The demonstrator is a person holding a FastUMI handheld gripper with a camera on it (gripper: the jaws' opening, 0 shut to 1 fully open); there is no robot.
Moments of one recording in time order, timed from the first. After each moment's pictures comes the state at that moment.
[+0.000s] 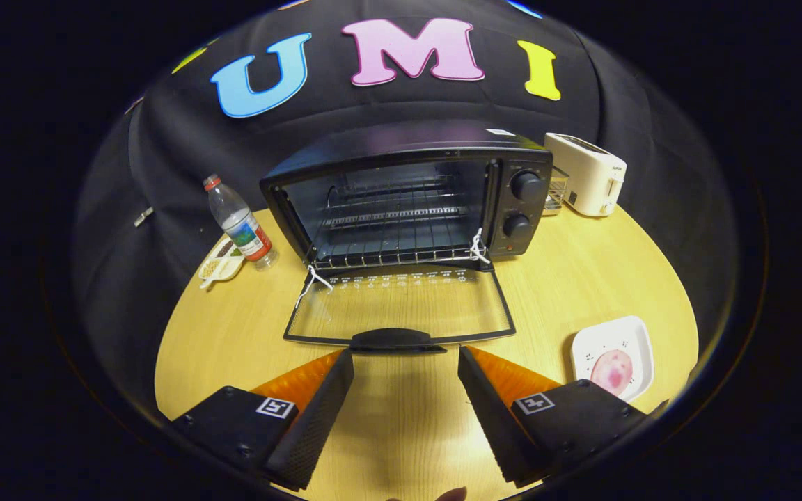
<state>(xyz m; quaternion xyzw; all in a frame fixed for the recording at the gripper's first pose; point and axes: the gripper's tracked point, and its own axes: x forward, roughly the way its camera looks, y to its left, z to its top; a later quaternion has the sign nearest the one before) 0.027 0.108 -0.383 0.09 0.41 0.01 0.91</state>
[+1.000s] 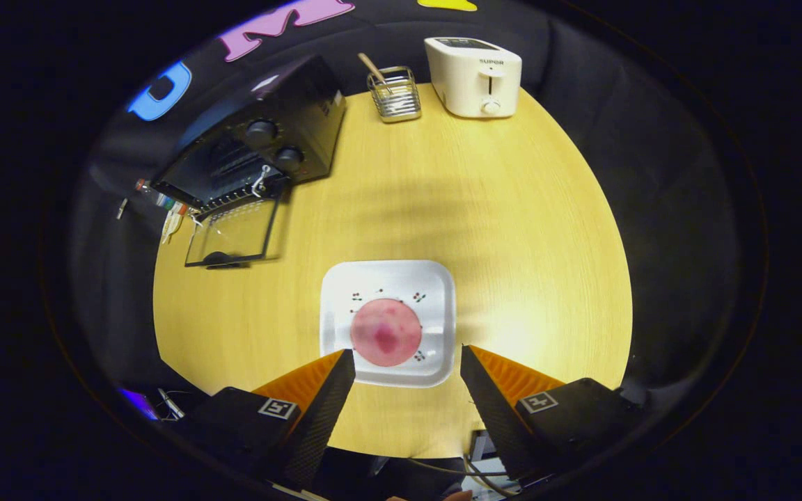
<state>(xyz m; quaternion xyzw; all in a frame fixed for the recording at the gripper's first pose) -0.037 -0.186 -0.429 0.10 0.63 0.02 0.77</state>
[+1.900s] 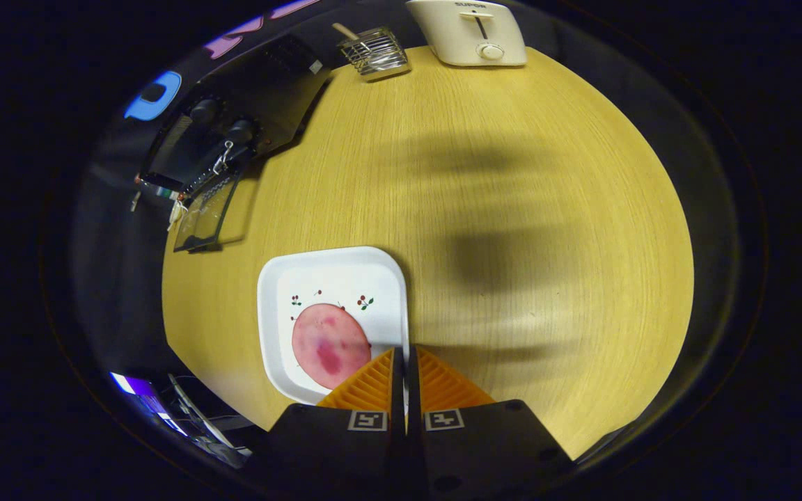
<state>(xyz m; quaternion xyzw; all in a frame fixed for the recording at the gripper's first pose) -0.040 -0.188 -0.496 0.21 0.64 0.10 0.73</state>
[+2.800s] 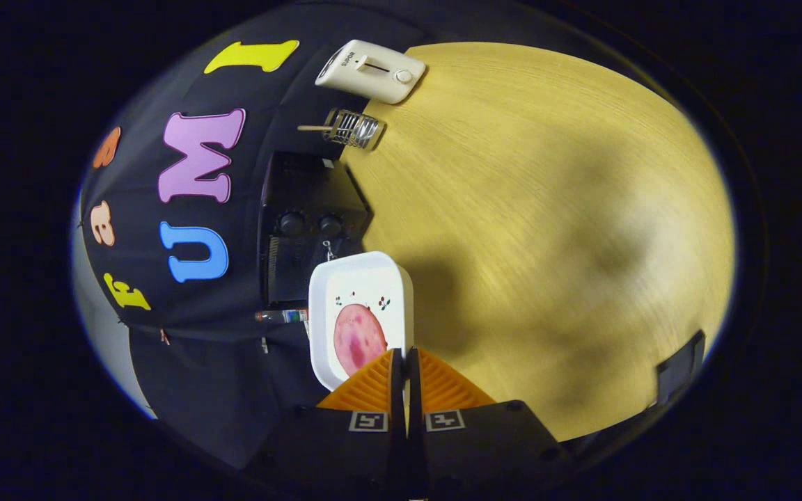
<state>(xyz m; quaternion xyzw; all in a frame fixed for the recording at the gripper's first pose) -0.032 -0.106 -0.400 0.54 0.49 0.02 0.68</state>
